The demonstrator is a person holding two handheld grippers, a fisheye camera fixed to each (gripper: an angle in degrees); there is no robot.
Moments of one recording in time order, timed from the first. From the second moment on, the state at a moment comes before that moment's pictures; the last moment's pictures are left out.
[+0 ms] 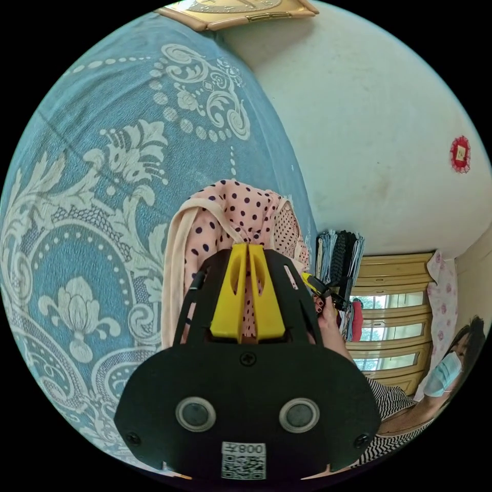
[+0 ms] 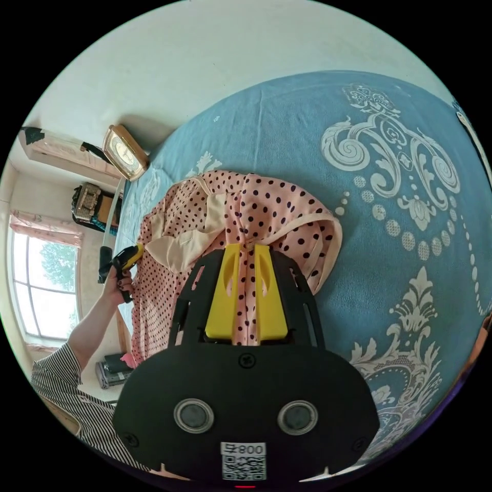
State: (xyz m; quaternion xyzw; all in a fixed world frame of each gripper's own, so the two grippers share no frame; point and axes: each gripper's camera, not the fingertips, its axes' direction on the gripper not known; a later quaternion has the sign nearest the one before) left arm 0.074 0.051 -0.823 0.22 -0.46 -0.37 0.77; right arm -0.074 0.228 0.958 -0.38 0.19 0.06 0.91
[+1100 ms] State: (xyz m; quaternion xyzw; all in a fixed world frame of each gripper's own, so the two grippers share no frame) left arm 0.012 -0.161 -0.761 -0.06 -0.63 -0.19 0.75; right arm -0.150 0.102 1.095 -0.36 0.17 -0.11 0.91
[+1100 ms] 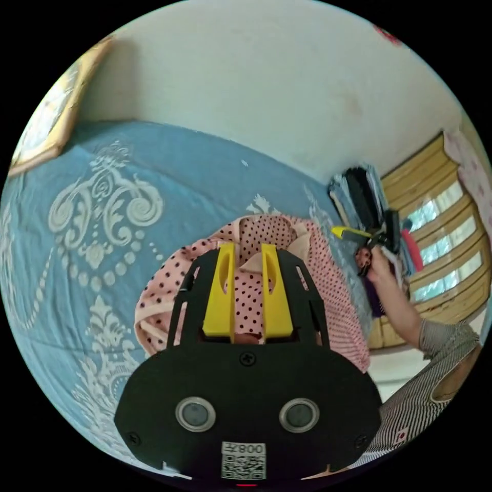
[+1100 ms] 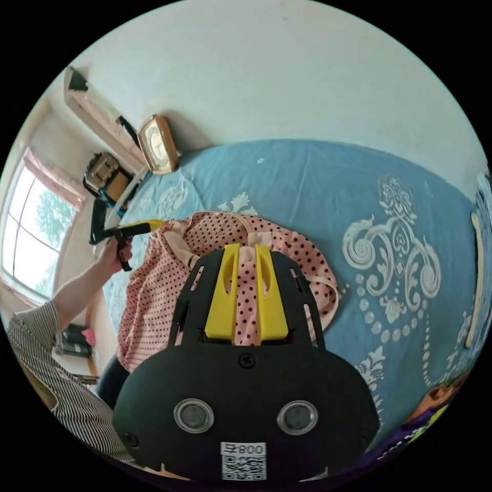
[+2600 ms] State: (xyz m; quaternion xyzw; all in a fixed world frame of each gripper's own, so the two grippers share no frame) left arm 0.085 -0.046 -0.863 0.09 -0.65 -0.29 0.70; right arm -0.046 0.136 0.989 -0.33 0.26 0.00 0.91
